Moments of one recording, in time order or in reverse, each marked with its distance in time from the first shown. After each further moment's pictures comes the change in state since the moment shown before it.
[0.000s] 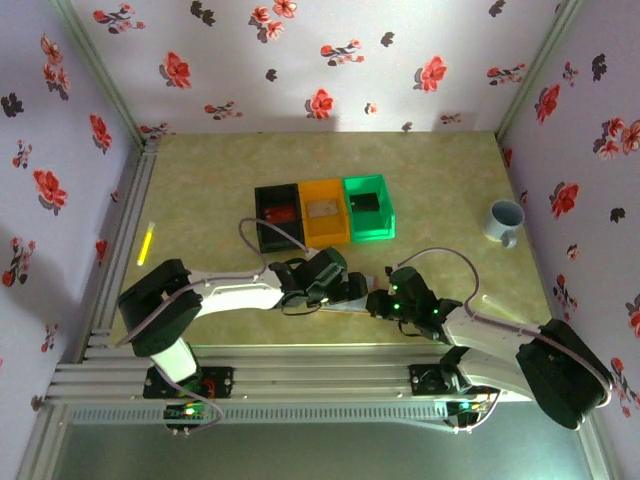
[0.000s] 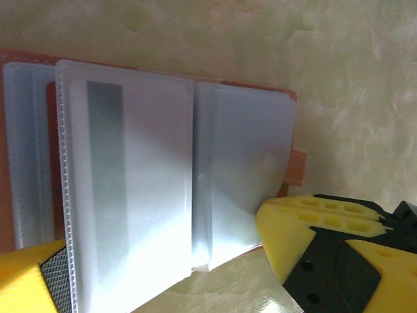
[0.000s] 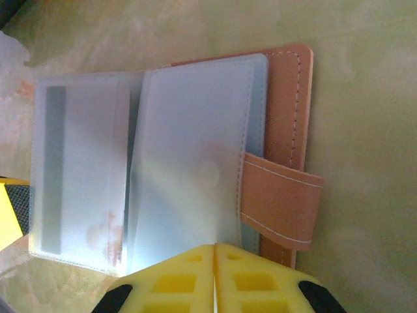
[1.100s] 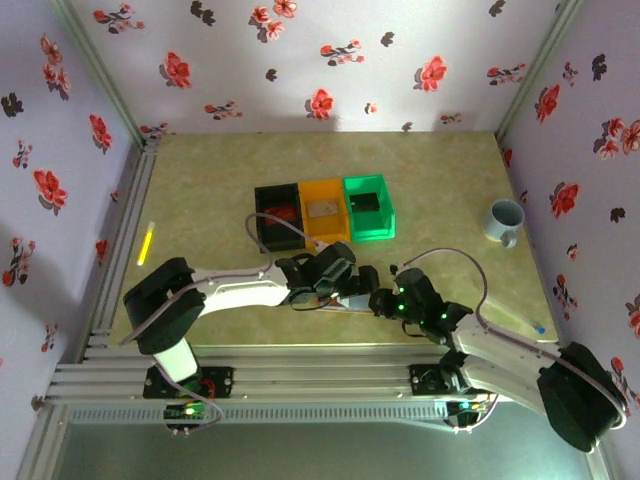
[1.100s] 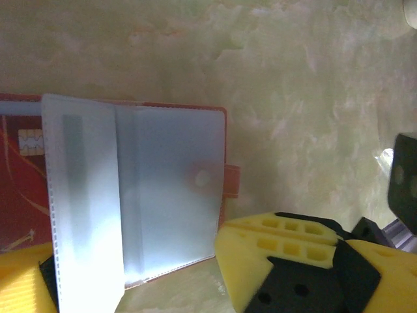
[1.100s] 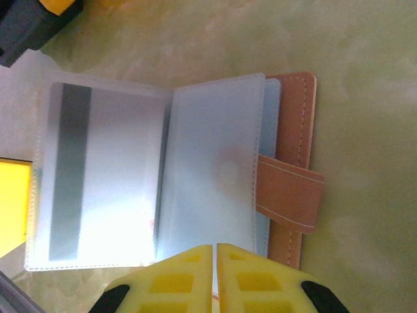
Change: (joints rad) left arm -0.016 0.033 0.082 0.029 0.001 -0.001; right arm 0.003 -0.174 -0.006 -0.098 0.026 -0.001
